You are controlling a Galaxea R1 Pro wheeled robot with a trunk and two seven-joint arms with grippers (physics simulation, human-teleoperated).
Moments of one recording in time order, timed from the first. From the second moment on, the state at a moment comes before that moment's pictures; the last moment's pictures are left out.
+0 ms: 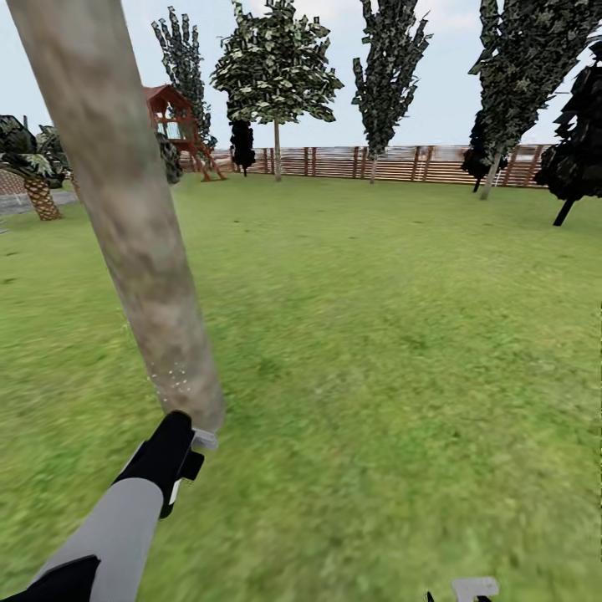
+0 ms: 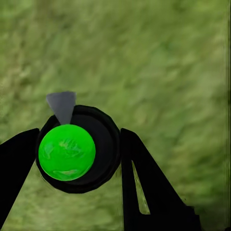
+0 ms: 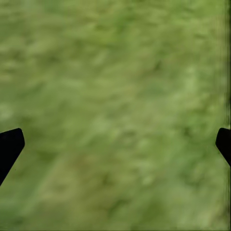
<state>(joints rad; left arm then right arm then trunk) -0.78 -0.06 0.29 -0.65 -0.92 0.98 -0.42 -0.38 -0.09 -0.46 -0.07 0.54 -0.39 -0.08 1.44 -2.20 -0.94</state>
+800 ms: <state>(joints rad) -0.78 -0.06 0.36 -0.67 -0.92 0.98 -0.42 -0.38 -0.09 -0.46 -0.07 0.54 -0.39 -0.08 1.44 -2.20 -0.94</state>
